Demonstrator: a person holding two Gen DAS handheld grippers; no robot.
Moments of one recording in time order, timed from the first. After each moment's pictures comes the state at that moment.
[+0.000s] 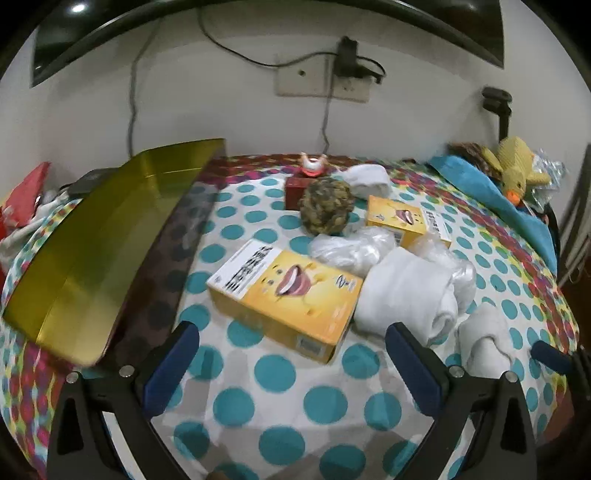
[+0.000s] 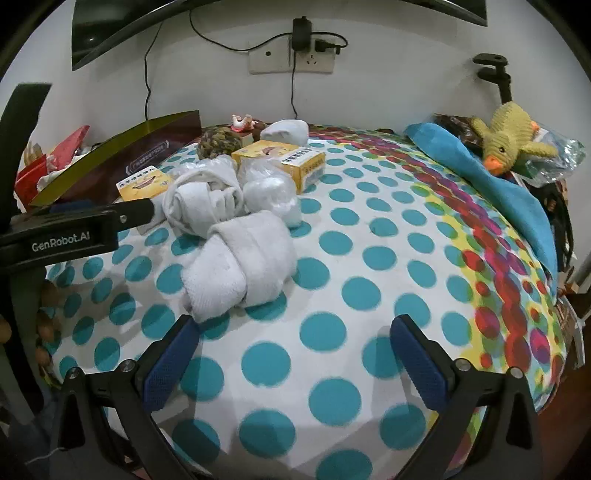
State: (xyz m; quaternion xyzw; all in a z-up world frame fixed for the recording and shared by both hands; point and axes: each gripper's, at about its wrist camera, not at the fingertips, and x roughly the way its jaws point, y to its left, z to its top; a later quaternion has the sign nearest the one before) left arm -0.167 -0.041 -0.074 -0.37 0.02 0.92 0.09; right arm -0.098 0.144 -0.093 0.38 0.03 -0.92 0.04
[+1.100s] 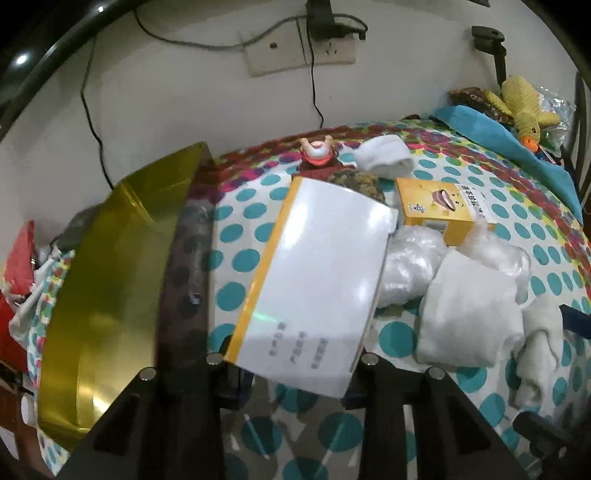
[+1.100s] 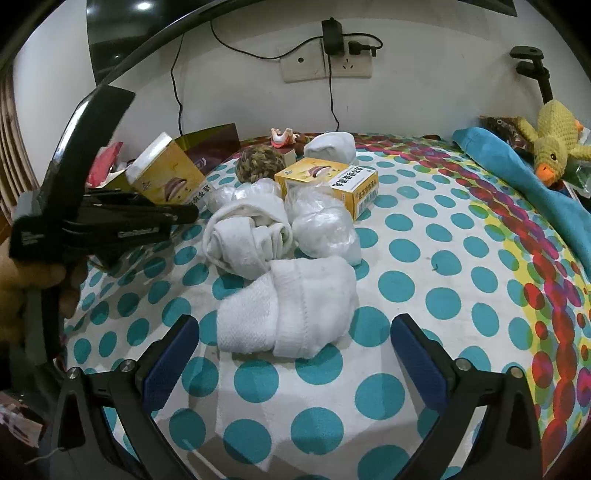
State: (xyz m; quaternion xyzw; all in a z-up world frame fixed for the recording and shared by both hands) left arm -0.212 -0.042 -0.066 -0.41 0.14 0.90 0.09; right arm -0.123 0.137 -0.089 0.37 -0.02 -0.92 0.13
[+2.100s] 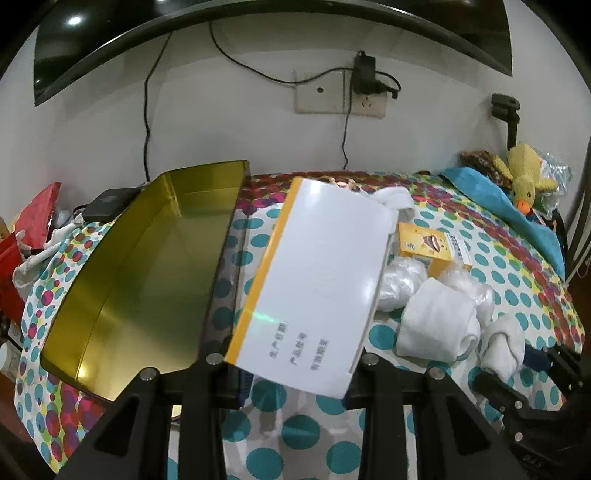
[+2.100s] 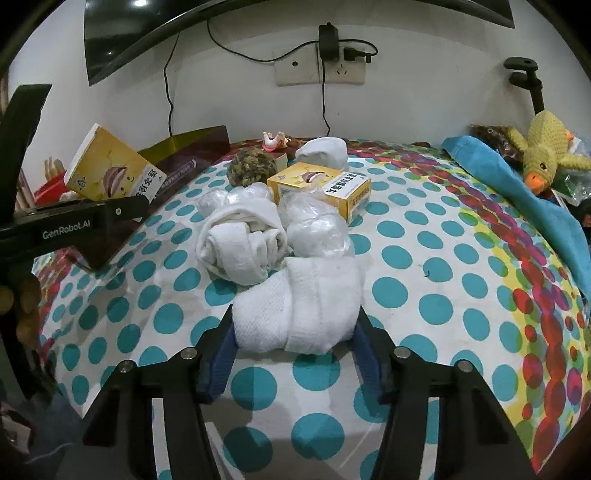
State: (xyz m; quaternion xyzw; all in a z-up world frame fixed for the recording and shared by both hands) left arm -0.169 -0.071 -0.039 -0.36 0.03 0.93 0.07; right arm -0.122 0.133 -0.086 0.37 0.00 -0.93 0.10
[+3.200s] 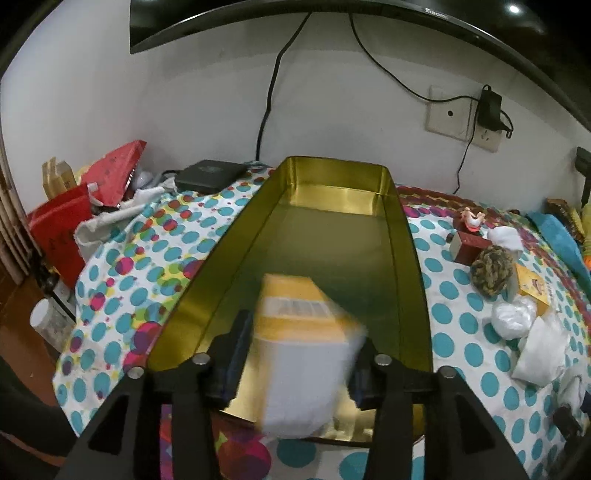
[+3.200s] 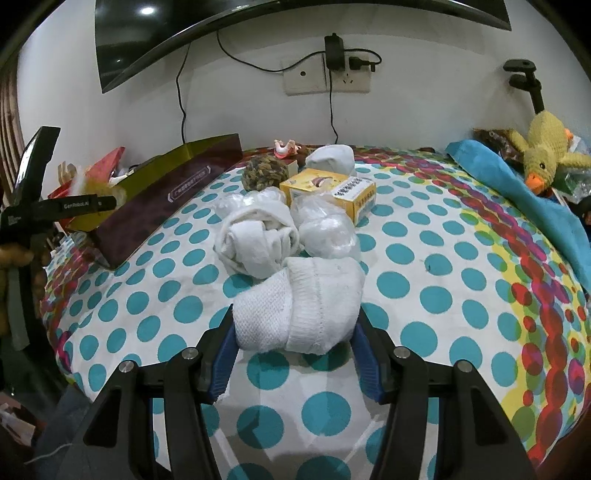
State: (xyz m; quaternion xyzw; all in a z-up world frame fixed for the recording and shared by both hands) left arm -0.180 -0.178 -0.041 -0.37 -0.02 0.93 -0.07; right arm -0.106 0.131 -0.081 0.35 -0.01 -0.93 0.12
